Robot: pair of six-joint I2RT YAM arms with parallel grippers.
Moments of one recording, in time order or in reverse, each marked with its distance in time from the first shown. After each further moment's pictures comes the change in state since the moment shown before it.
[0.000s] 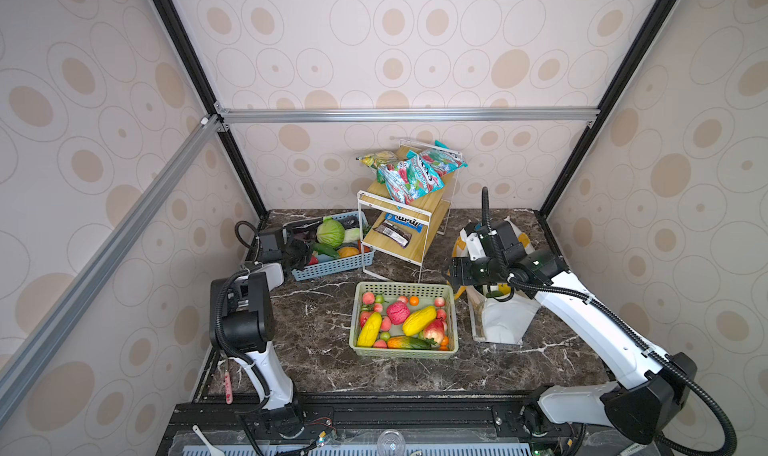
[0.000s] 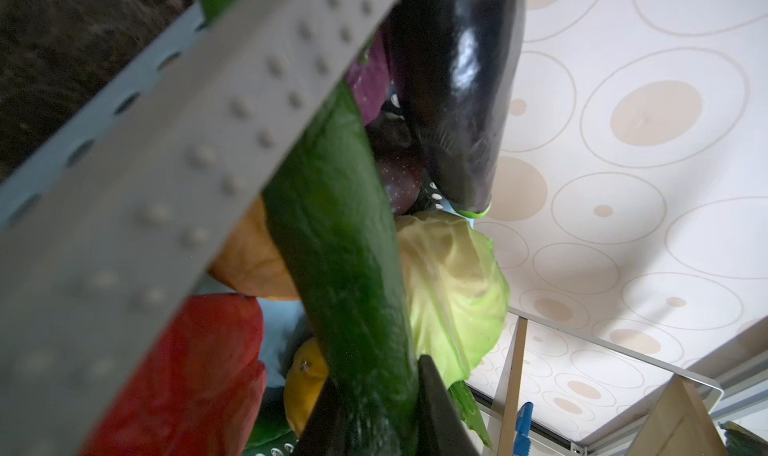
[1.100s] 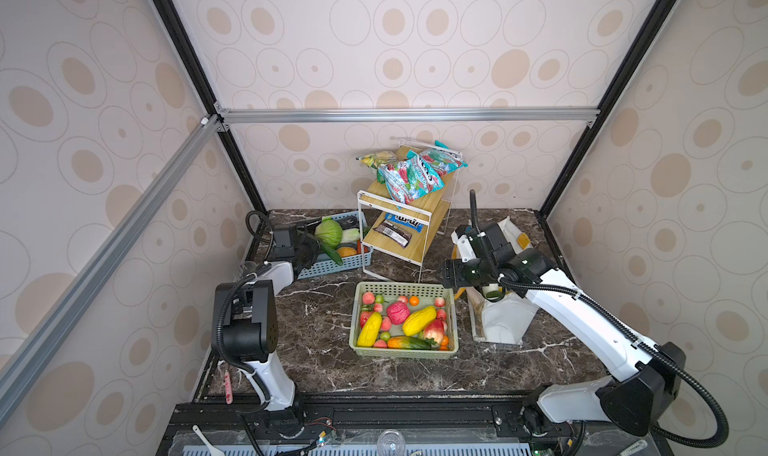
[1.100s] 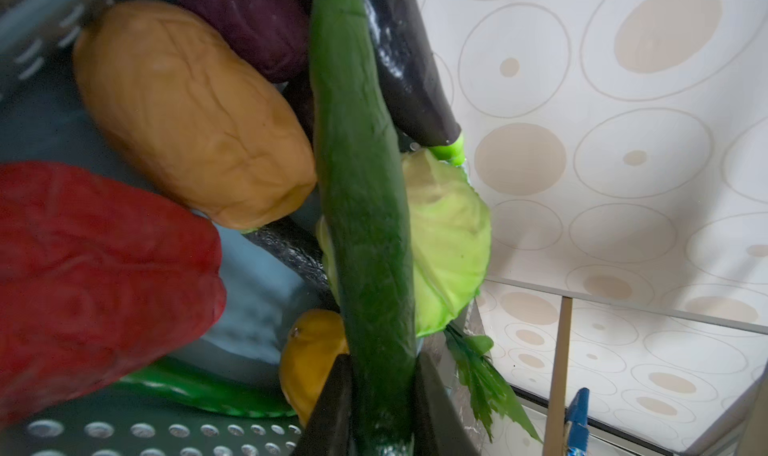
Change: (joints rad) left arm -0.122 -0.097 0.001 -0.093 -0.198 0.137; right arm 0.046 0.043 0.006 0.016 0.019 0.003
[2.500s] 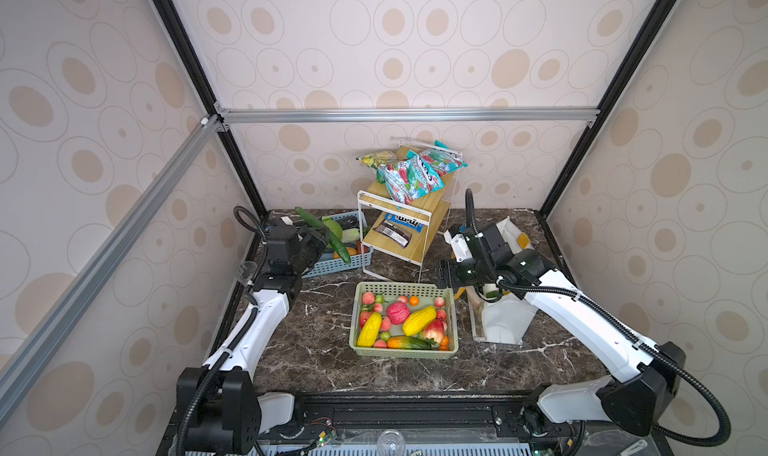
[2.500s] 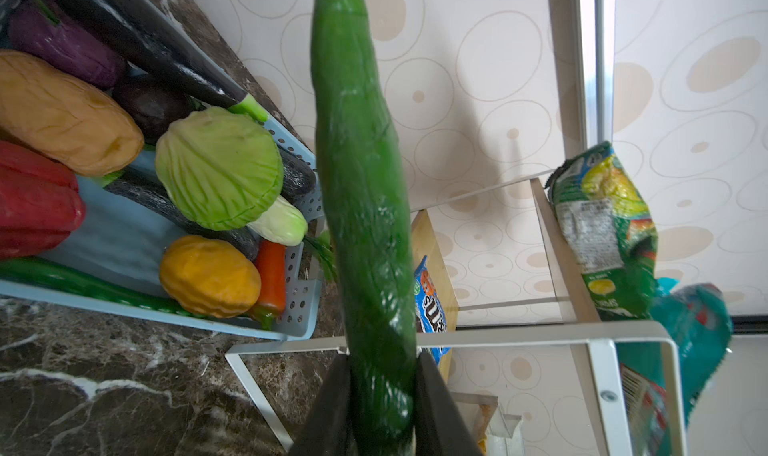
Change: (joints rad) left arm -0.164 -0.526 -0.160 -0.087 -0.089 0.093; right arm 0.044 0.000 0.016 0.039 -0.069 0.022
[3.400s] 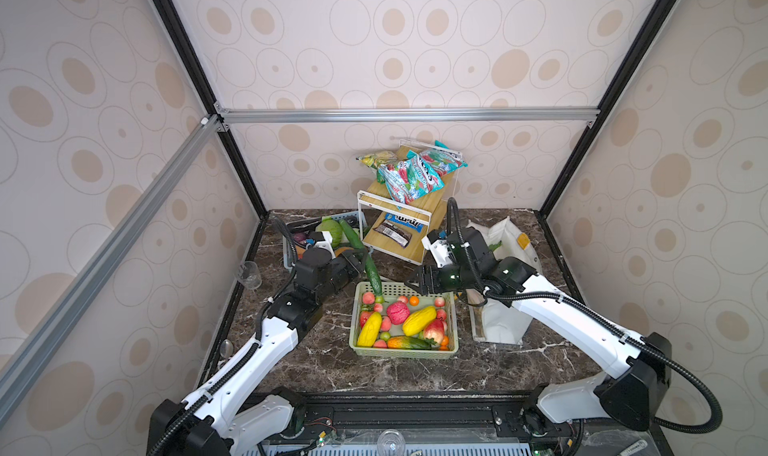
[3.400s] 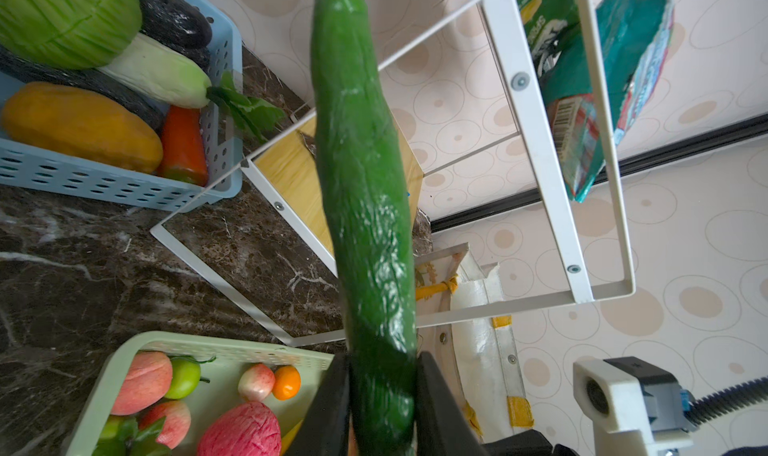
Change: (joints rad) left arm -0.371 -0.161 -0.087 -0.082 -0.128 0.042; right arm 0.108 0.053 -0.063 0.232 -0.181 0.132
